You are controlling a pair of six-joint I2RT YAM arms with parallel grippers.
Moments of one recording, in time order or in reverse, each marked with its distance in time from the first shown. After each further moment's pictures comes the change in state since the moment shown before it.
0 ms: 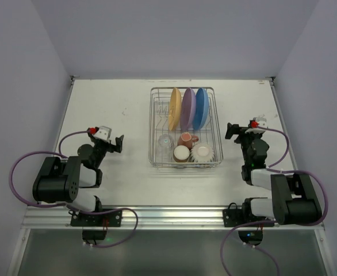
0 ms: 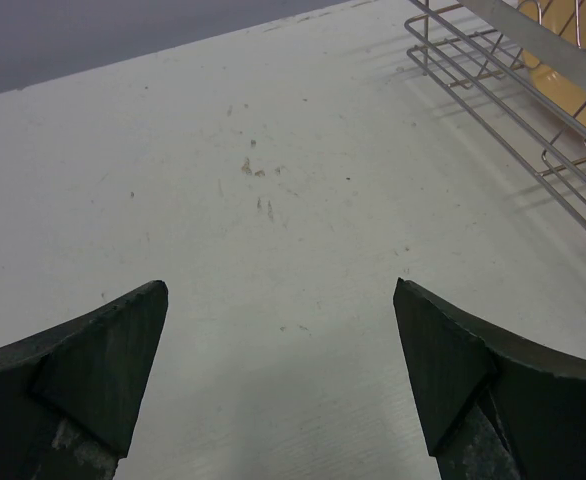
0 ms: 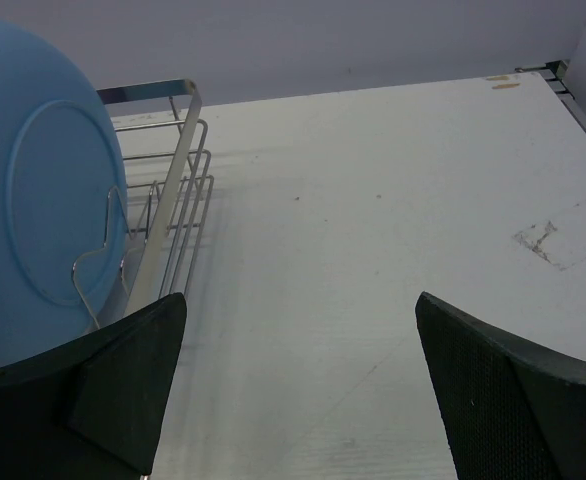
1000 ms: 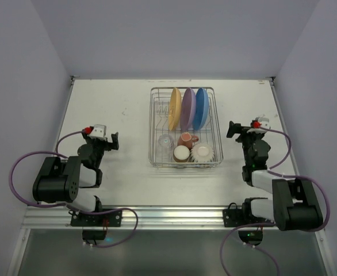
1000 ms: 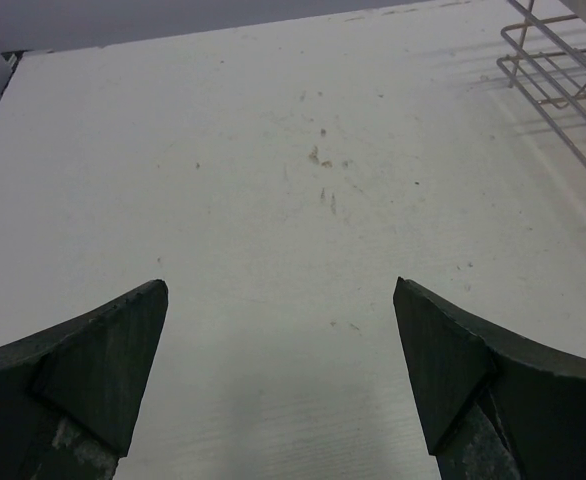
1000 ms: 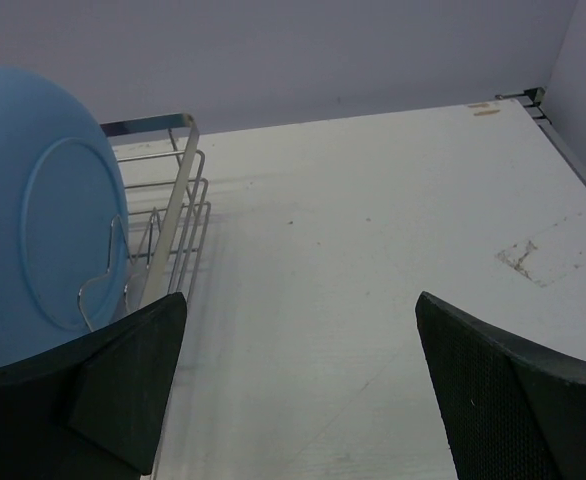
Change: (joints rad) left arm 0.000 0.000 0.000 -0.001 -0.164 -0.047; right arm 0.000 -0.038 -0.003 -0.003 0.027 0.001
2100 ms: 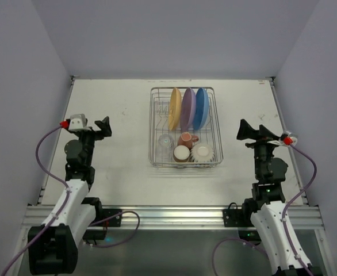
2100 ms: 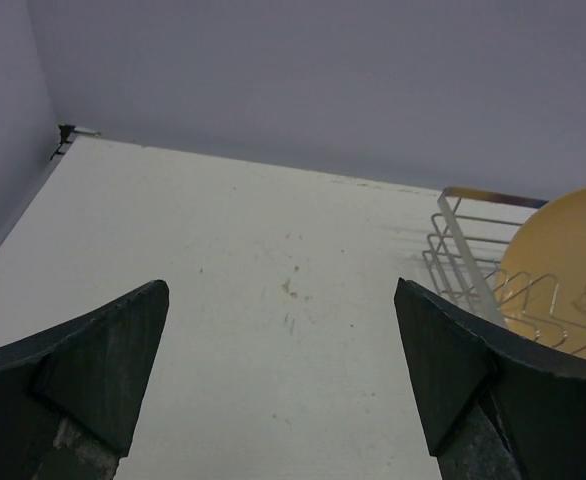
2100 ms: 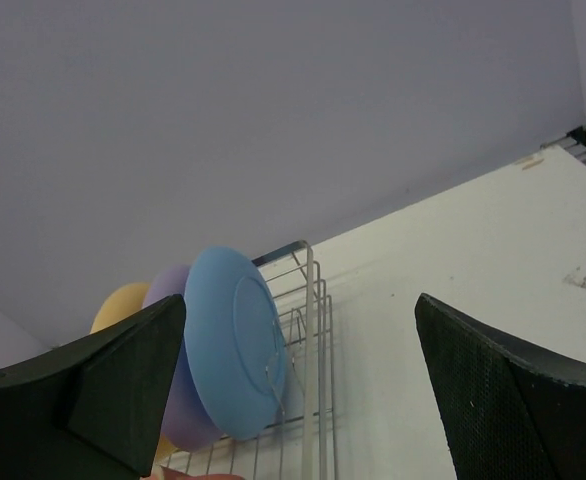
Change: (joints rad) left arm 0.000 -0.651 0.167 -0.676 -0.144 -0.275; right arm 0.034 -0.834 0.038 -0.639 0.083 0.334
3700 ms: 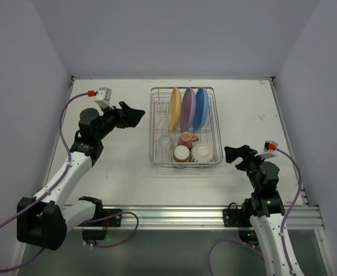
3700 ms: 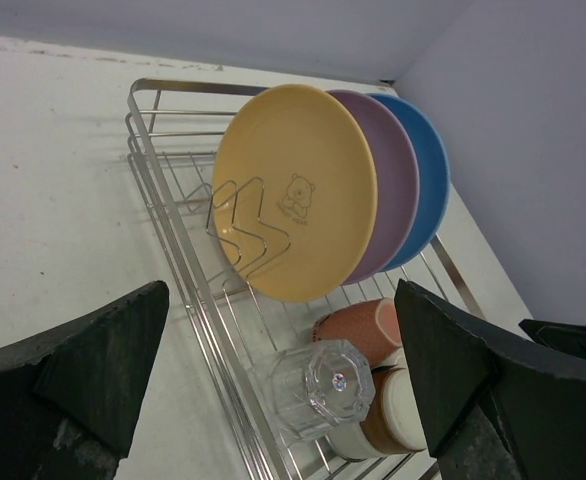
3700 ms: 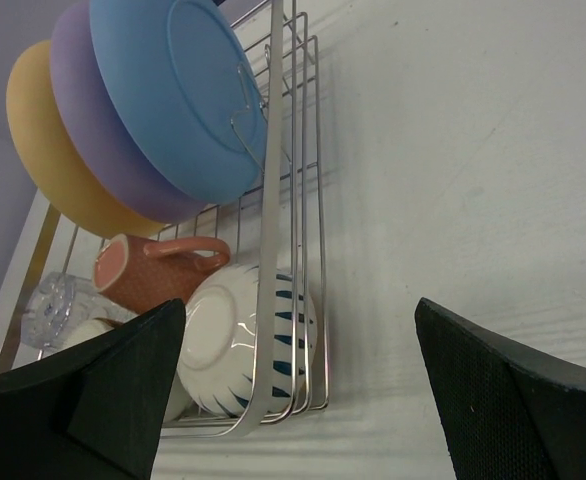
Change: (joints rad) left arm -0.241 0.199 0.415 -0.396 0.344 -0.325; right arm 0.003 -0.251 -0.054 -0.662 -0.213 0.143
